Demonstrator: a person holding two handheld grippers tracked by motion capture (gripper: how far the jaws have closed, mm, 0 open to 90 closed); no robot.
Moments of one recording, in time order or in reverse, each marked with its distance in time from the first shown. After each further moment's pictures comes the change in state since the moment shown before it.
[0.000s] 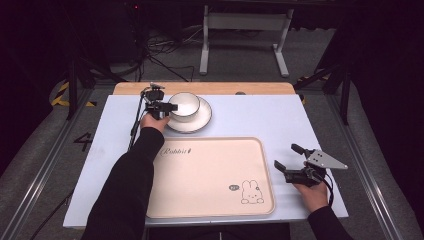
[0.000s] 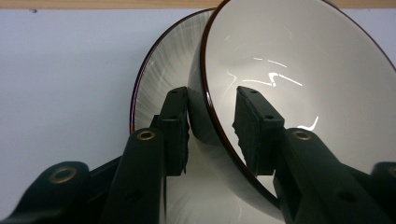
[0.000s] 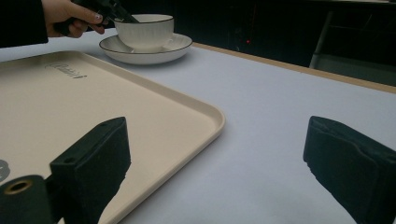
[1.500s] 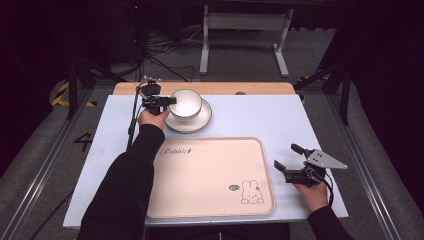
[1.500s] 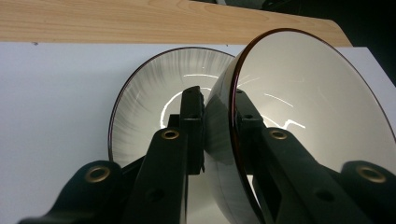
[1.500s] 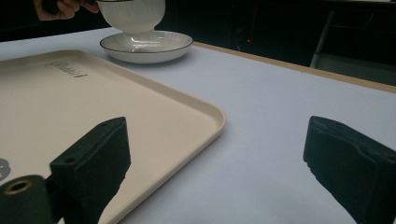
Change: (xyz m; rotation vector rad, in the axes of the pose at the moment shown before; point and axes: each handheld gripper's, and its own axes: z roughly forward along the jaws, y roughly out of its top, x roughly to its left) left arm -0.016 0.009 -0.035 -0.079 -0.060 -0.020; right arm 0.000 0.000 0.000 0.001 0.005 -0.001
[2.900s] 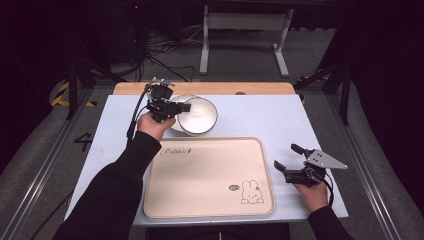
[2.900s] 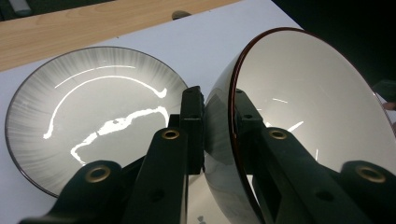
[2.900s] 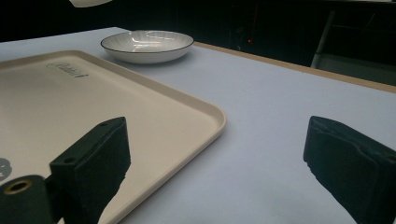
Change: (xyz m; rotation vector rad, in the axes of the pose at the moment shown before) left arm -0.075 -0.014 -0.060 0.074 -0.195 0.330; right arm 0.000 0.000 0.000 -0.001 0.002 -0.001
